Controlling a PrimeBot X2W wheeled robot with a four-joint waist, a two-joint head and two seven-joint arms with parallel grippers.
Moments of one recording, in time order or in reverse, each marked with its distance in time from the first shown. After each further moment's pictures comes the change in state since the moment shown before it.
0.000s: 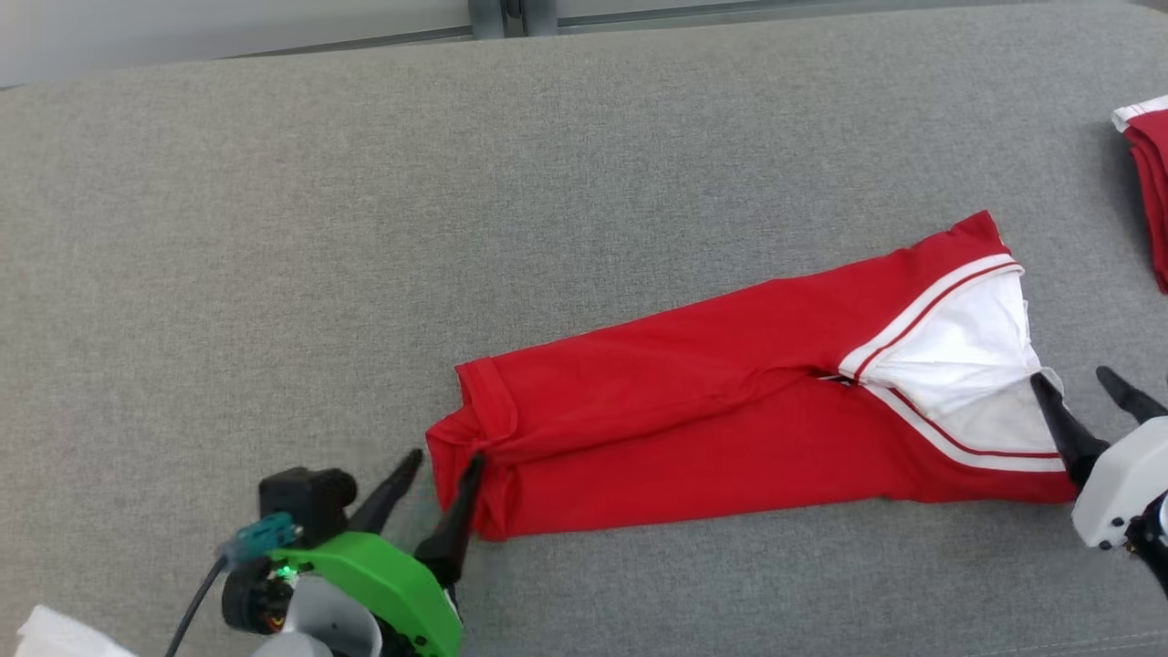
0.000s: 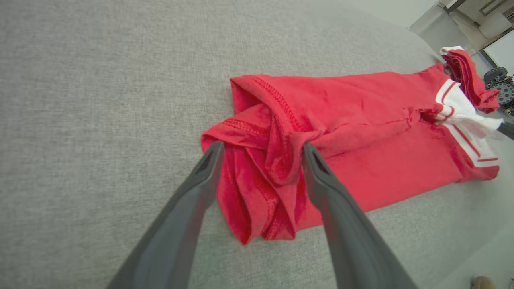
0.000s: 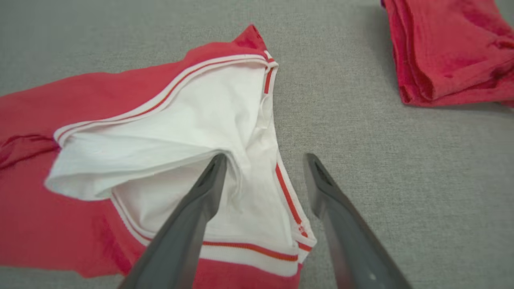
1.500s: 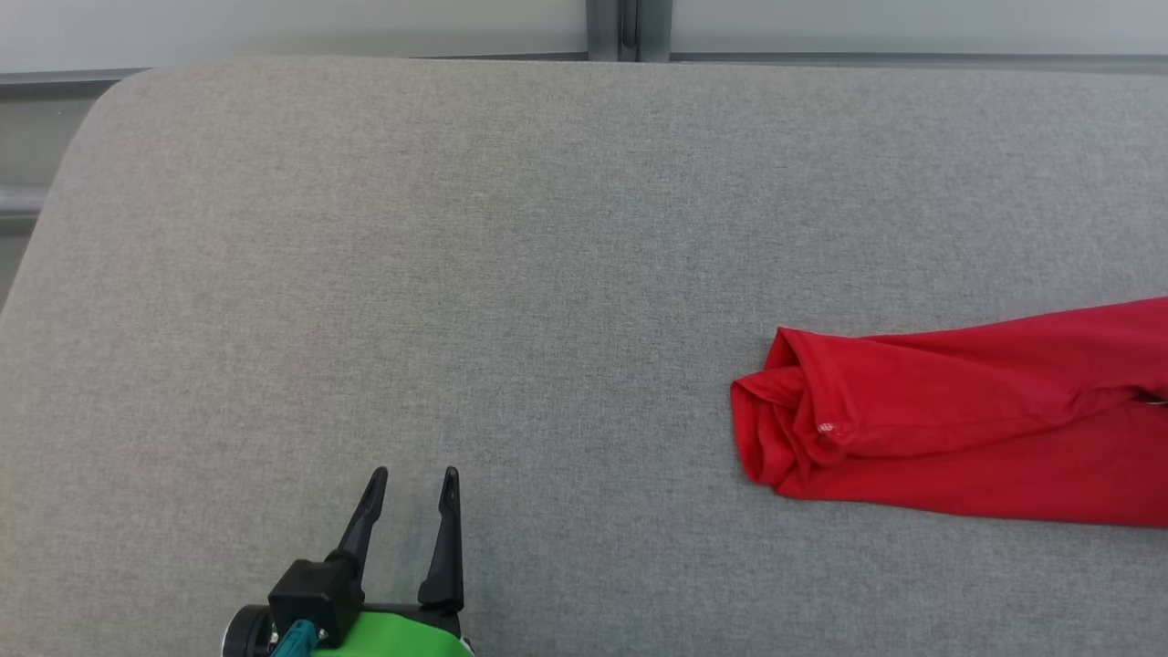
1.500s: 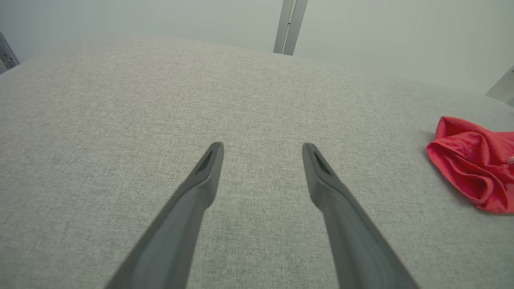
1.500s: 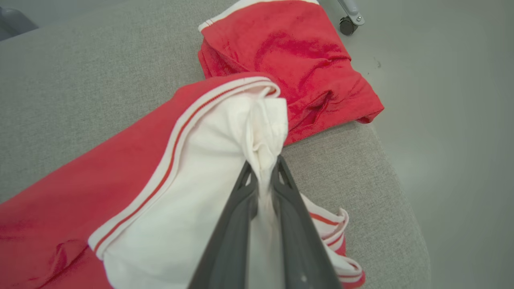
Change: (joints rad) left arm 0.212 -0.351 0.386 0.177 0.577 -0.170 -0.283; right arm -0.210 -0.198 -0.348 0.386 0.034 0.000 0.305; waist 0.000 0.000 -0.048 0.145
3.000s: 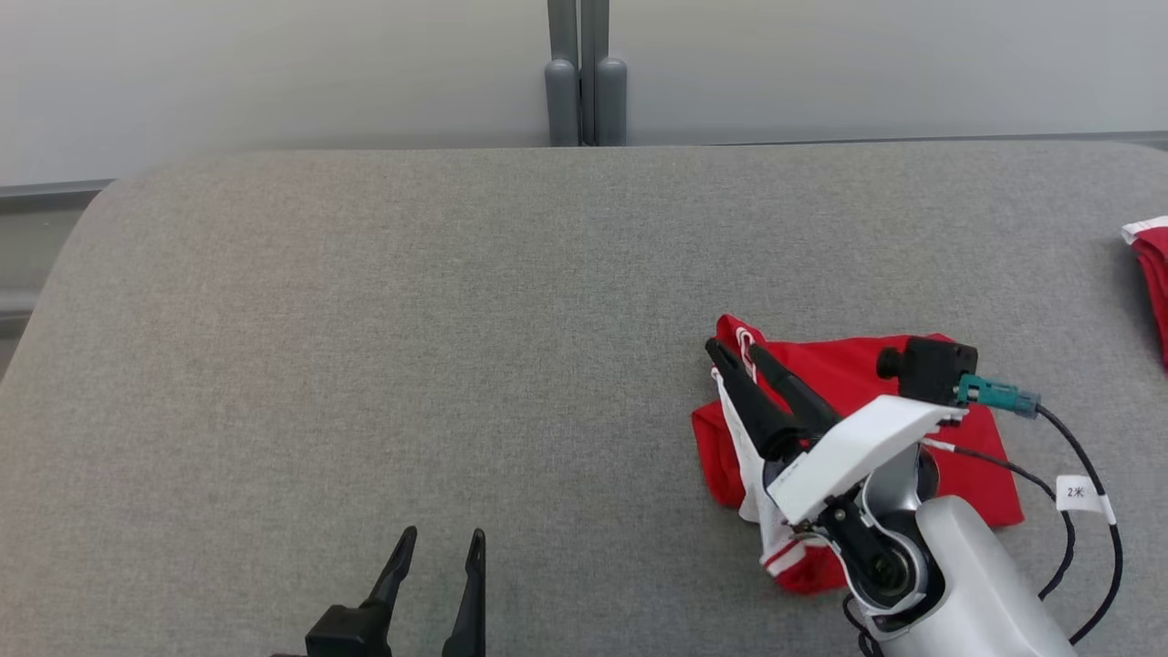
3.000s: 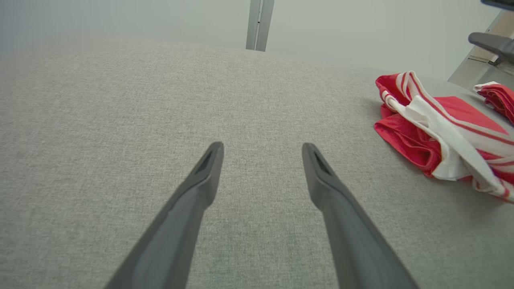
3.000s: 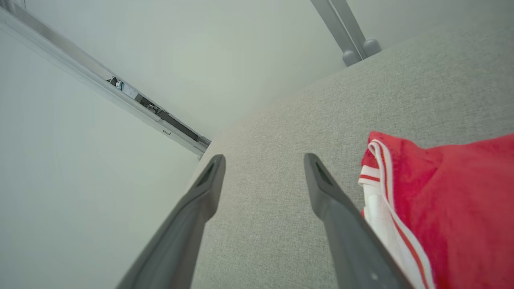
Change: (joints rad) left arm 0.069 -0.035 0.001 0.072 0.050 -0.046 0.000; right arm 0.054 0.632 0.585 -0.362 0.280 -0.001 -0.373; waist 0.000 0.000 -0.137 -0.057
